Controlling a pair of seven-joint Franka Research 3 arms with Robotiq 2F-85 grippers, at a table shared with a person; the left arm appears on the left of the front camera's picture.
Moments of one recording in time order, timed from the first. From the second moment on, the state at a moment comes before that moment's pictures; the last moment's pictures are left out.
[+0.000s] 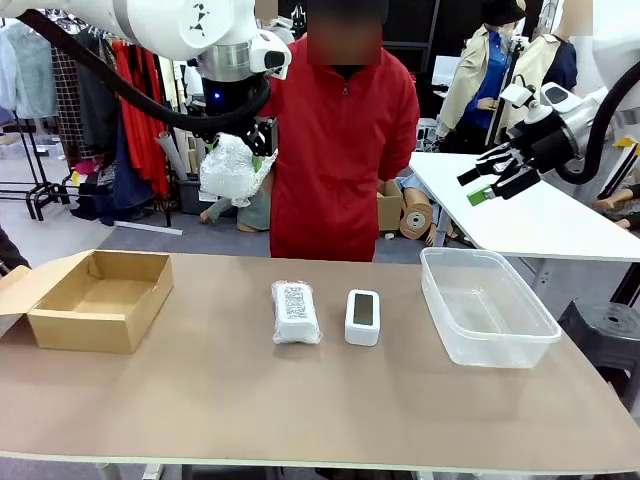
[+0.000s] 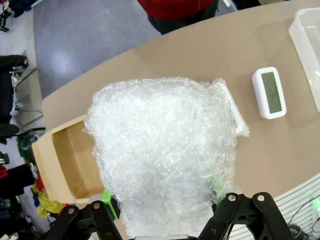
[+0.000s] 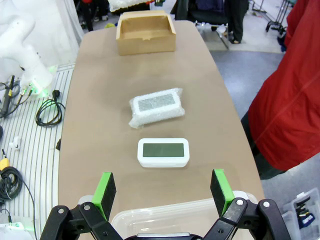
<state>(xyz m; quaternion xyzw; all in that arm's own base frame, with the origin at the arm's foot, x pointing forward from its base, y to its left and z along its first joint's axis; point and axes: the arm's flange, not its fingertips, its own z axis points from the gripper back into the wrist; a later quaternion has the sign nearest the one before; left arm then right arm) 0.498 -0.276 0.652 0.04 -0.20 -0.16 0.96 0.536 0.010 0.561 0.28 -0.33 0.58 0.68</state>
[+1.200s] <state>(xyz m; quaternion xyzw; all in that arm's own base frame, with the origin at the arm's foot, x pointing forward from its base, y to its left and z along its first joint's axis) 0.535 -0.165 0.624 0.11 -0.13 -0.08 0.98 0.536 0.010 0.561 0.28 -0.33 0.58 0.68</state>
